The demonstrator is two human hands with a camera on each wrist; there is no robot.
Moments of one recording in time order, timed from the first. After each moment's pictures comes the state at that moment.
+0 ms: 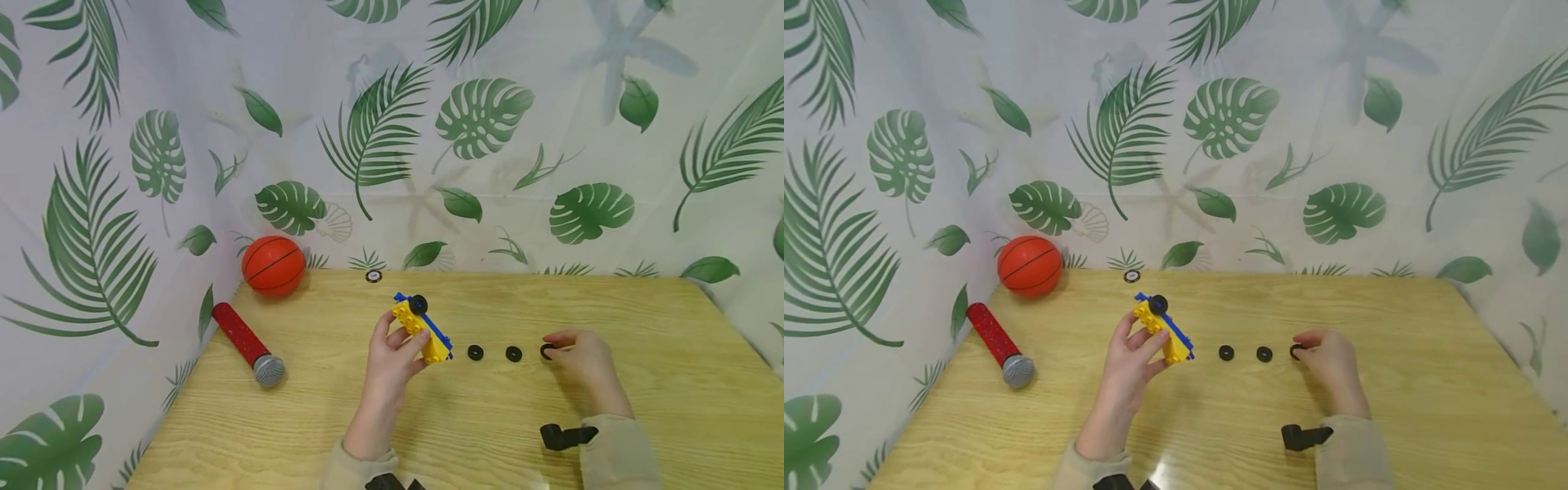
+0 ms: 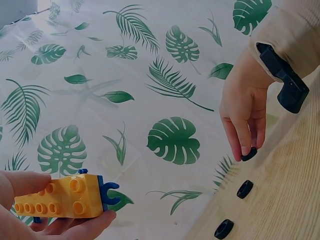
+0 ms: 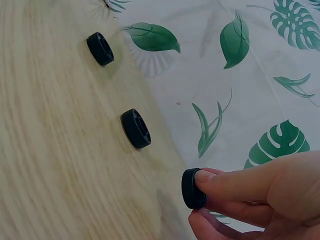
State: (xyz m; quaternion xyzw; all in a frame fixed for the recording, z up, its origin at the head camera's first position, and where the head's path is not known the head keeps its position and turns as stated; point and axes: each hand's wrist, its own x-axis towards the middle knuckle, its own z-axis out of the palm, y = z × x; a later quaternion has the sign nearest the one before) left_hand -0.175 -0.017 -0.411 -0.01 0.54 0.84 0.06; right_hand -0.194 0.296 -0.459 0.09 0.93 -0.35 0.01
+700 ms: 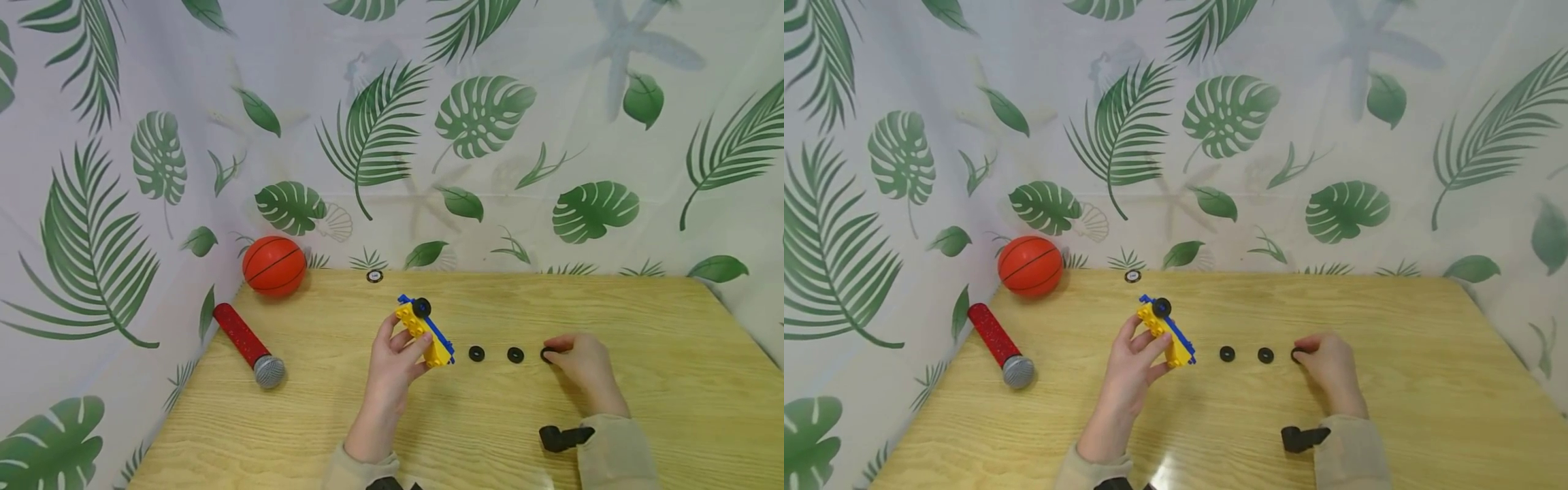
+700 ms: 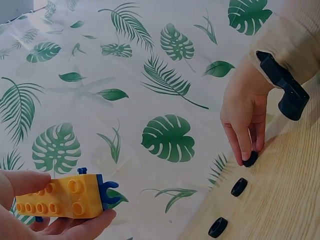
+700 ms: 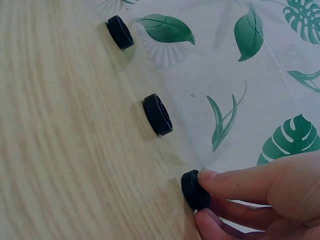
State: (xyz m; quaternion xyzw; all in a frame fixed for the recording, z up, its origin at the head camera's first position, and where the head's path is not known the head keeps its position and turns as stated) left_hand -0.174 -0.015 -0.414 -0.01 0.55 0.83 0.07; right_hand -0.204 0.298 -0.474 0.09 0.94 -0.33 0.01
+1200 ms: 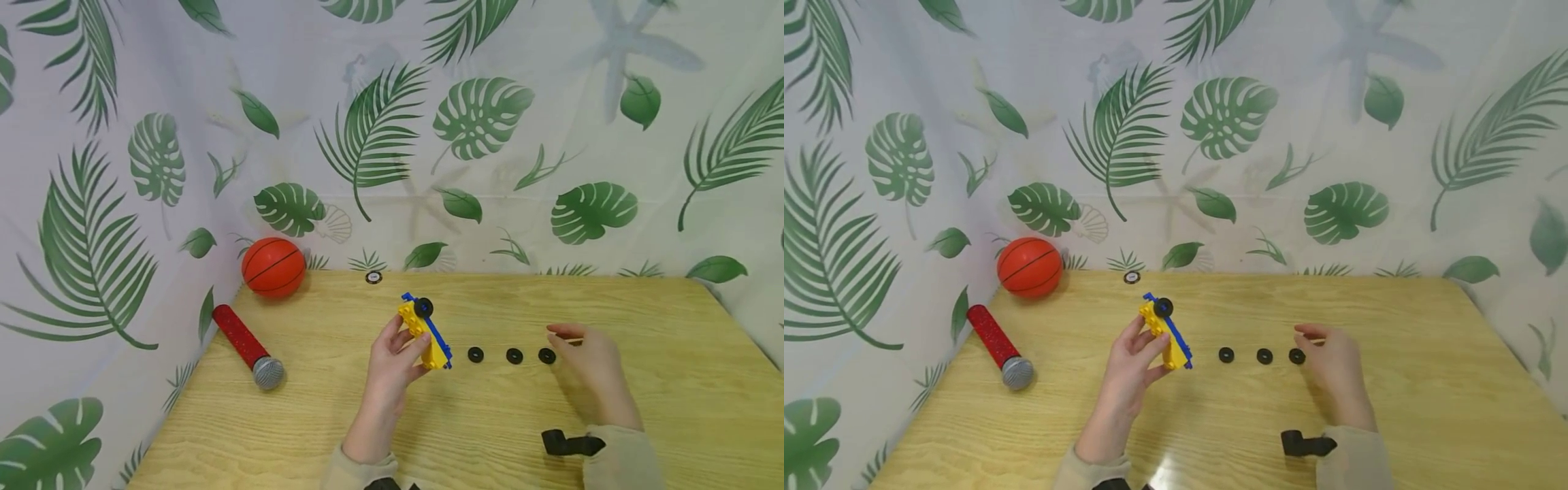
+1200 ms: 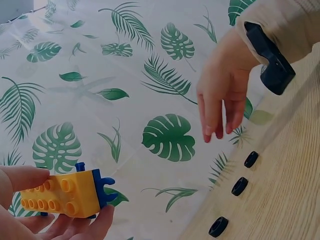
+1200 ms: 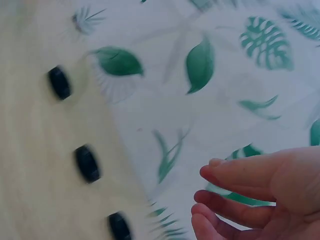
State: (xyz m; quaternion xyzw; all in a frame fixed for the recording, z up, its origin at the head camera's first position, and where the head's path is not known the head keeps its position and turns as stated) left_hand -0.175 -0.014 -0.414 -0.01 0.57 0.82 0.08; right_hand -0.185 0.291 -0.440 0.07 0.93 -0.35 -0.05
